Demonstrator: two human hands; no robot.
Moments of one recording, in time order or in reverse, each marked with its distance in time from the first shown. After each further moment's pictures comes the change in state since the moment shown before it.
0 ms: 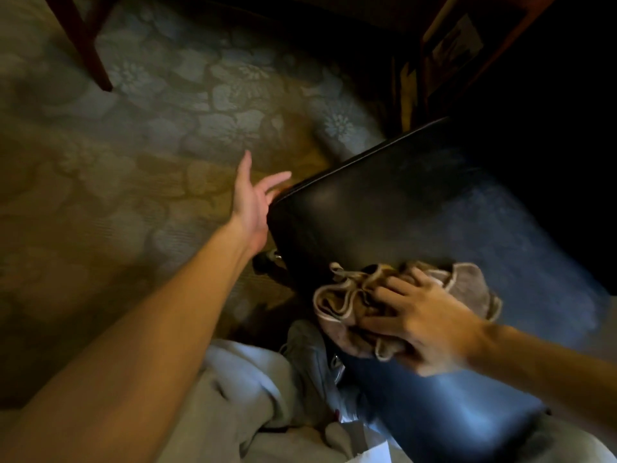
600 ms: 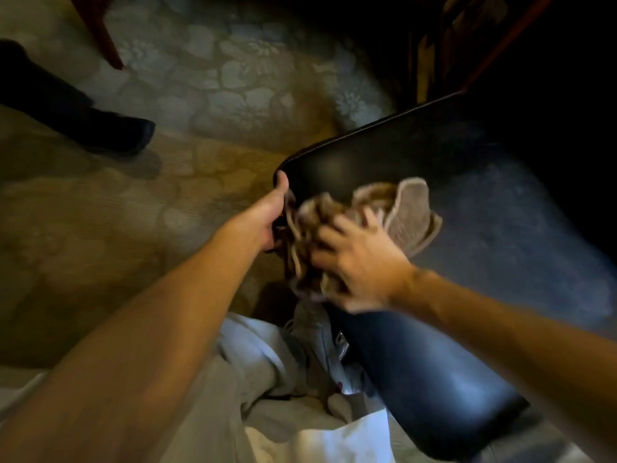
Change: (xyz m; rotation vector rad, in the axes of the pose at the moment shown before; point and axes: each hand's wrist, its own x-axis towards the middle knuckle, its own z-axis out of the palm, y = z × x) left_hand 0.005 -0.043 -0.001 0.381 0.019 -0.390; right_hand 0.081 -0.018 -0.014 0.009 0.125 0.097
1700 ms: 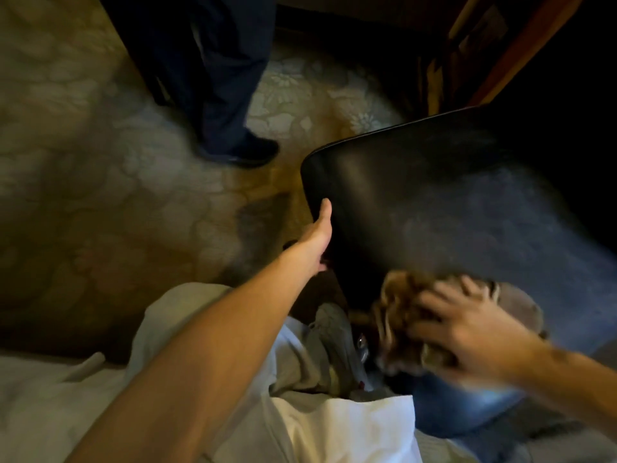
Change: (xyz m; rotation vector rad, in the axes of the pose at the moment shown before) left_hand -0.026 -0.050 0.045 0.036 0.189 0.067; right_hand -0.151 -0.022 0.007 0.123 0.073 -0.012
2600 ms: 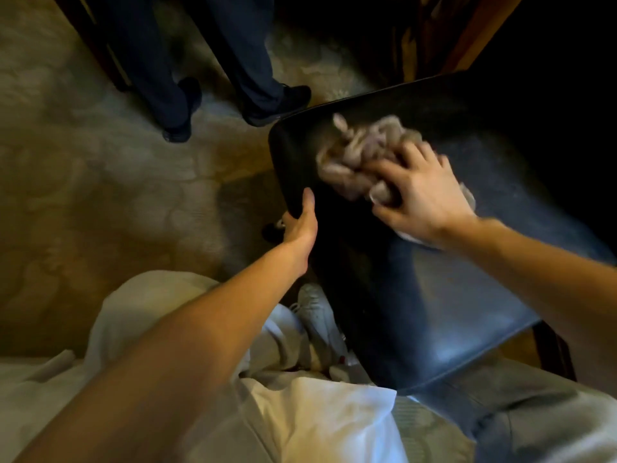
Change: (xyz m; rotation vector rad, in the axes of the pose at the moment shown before) left_hand 0.005 -0.030 0.034 -0.082 0.069 0.072; right_hand 0.075 0.073 -0.029 0.020 0.222 0.491
